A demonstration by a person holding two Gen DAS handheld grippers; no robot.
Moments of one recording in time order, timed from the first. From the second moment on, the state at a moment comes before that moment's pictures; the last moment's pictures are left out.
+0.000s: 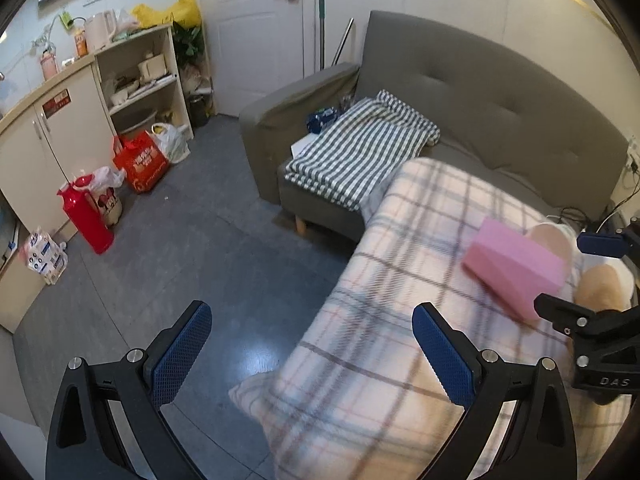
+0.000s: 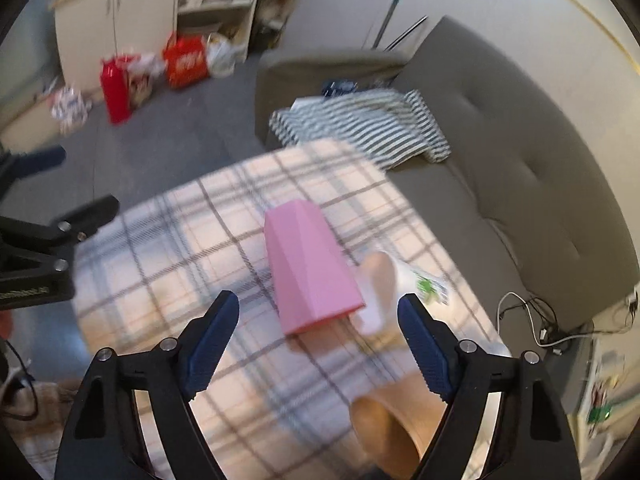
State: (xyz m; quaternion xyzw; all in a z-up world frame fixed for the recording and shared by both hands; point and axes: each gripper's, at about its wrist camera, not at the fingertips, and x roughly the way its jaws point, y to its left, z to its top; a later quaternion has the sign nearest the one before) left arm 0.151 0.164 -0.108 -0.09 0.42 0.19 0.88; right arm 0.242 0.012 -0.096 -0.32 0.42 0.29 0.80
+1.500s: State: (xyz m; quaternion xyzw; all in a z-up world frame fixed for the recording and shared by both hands) left arm 0.109 0.105 -0.094 -0.06 0.43 0.09 0.89; right arm 0.159 -0.085 -0.115 -0.06 0.55 0.06 0.83
